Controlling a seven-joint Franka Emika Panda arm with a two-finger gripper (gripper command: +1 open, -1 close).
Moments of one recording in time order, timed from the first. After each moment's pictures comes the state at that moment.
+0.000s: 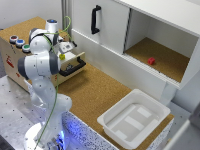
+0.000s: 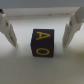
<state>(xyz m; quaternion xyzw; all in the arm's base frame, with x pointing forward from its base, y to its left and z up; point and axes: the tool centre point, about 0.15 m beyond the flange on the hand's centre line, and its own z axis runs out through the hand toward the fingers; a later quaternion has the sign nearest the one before) 0.280 0.331 0.320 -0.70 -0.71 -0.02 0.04</state>
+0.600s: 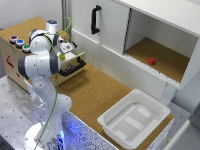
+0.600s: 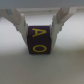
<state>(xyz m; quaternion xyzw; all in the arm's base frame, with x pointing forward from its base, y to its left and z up) 0.281 0.326 0.316 -0.70 -0.71 -0.02 0.03</state>
